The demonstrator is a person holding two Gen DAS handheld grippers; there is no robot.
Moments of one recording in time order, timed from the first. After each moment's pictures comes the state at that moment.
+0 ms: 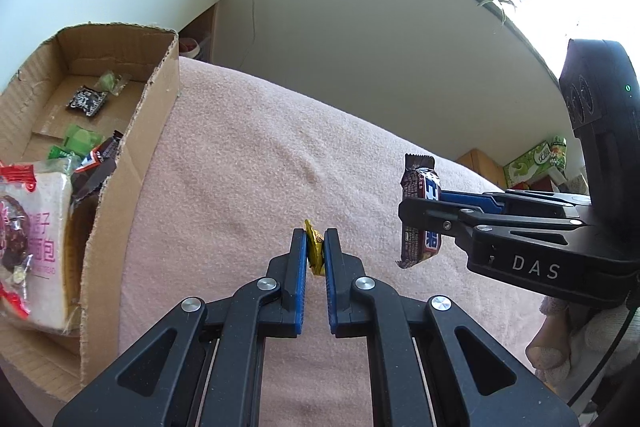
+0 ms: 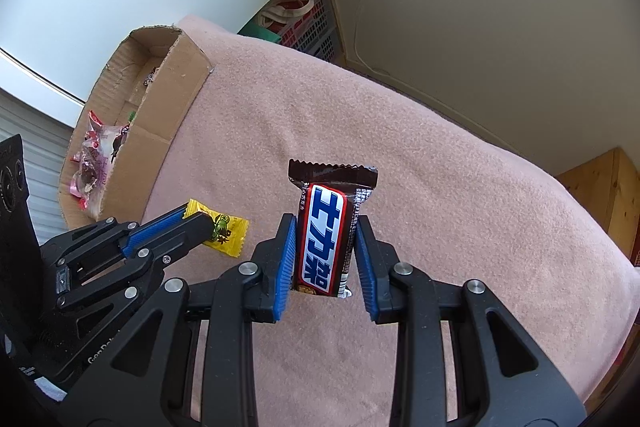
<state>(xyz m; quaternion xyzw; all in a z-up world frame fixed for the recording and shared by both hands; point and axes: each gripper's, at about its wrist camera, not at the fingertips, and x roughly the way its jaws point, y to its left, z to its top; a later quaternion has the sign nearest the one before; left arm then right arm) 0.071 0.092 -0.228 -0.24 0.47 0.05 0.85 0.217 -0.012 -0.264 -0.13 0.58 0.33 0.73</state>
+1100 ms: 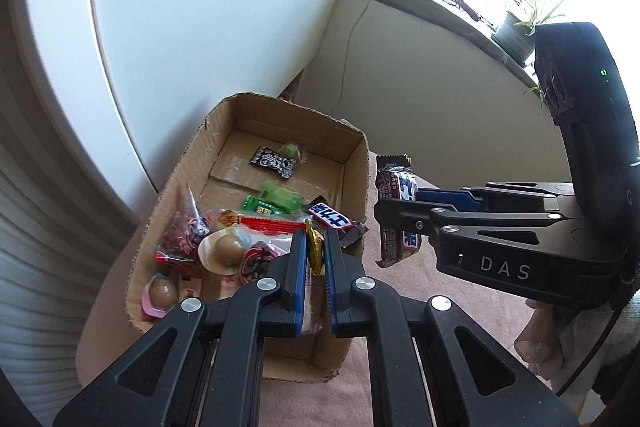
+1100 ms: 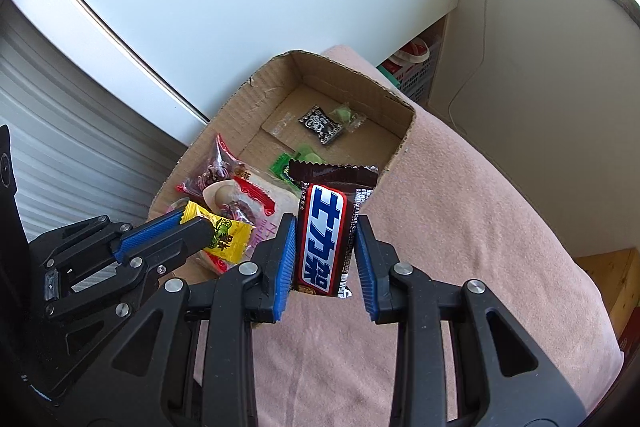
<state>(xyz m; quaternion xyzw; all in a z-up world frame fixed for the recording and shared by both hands) -0.023 0.214 -0.163 -0.24 0.42 0.15 0.86 0.141 0.160 -0.202 -0.19 0.53 0.44 0.70</state>
